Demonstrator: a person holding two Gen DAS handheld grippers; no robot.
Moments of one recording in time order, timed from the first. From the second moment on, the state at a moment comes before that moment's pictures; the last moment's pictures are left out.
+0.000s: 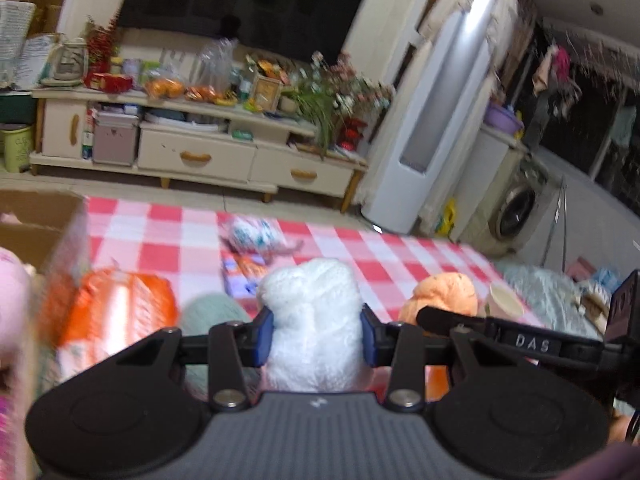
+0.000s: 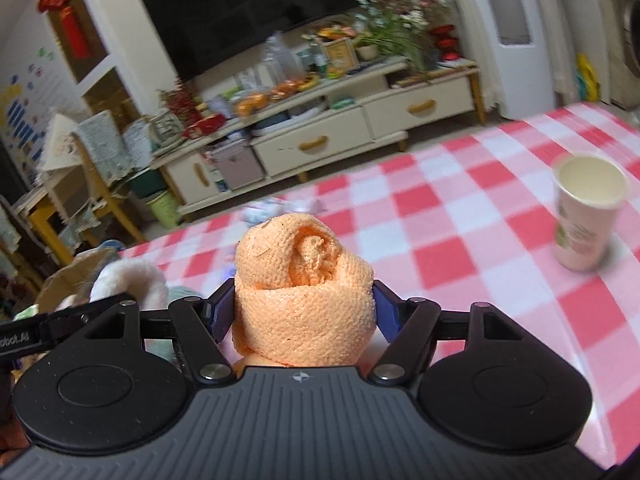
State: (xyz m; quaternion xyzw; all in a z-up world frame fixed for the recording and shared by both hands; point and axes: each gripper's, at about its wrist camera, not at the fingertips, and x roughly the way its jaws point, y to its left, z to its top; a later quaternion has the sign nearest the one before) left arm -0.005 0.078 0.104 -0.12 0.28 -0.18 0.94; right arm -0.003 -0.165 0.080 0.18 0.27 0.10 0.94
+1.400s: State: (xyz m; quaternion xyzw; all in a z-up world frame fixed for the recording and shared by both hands) left arm 0.027 0.268 0.120 -0.18 0.27 0.12 0.94; right arm 0.097 0.071 0.103 0.11 0.29 0.28 0.91
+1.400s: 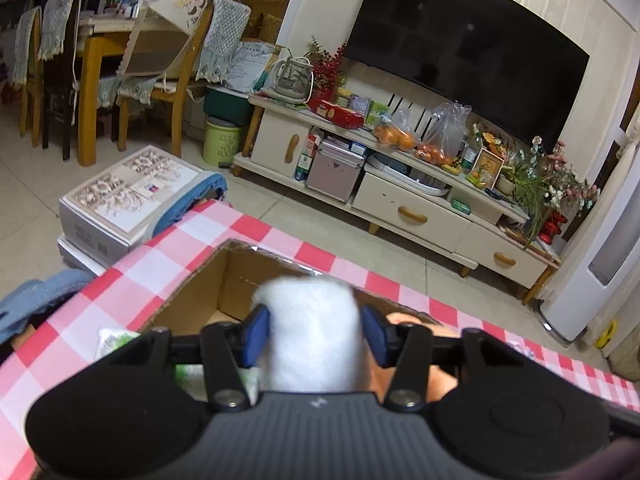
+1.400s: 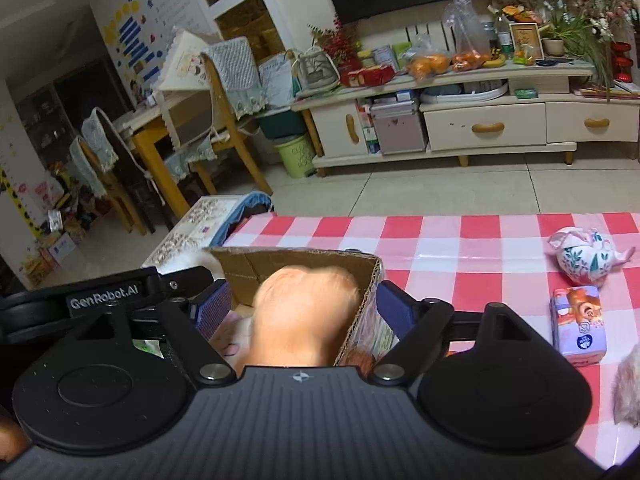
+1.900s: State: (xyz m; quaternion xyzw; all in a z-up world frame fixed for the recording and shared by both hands) left arm -0.010 0.212 0.136 -0.07 0.23 0.07 0.97; right arm 0.021 0.007 0.114 0.10 0.23 0.22 0.94
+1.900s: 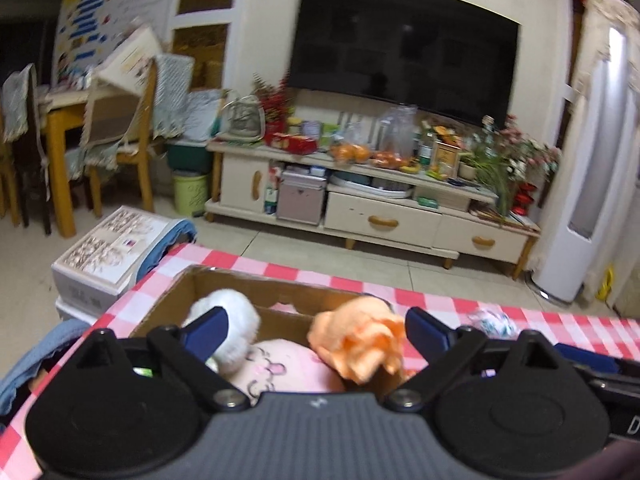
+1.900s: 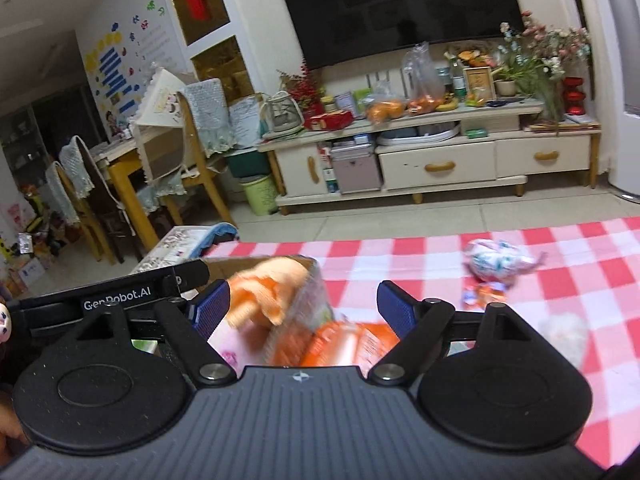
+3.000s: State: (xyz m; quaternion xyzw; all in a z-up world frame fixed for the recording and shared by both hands) left arm -0.096 0.102 0.101 0.02 0.25 -0.03 0.97; right arm -0.073 -0.118 0.073 0.13 0.24 0.09 0.96
